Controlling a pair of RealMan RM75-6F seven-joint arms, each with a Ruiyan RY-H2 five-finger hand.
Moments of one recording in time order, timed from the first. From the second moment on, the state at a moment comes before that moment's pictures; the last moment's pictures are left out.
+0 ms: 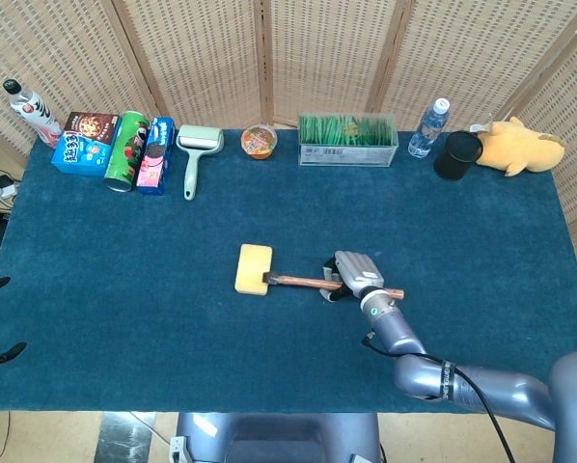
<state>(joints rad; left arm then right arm) -0.06 -1.06 0.00 -1.46 1.54 1.49 -0.32 0.94 -1.54 0.23 -1.55 -0.44 0.84 -0.41</state>
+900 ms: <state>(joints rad) -0.06 -1.06 0.00 -1.49 1.55 1.49 -0.28 0.82 -1.41 0.27 -1.71 -0.60 0.91 -0.20</state>
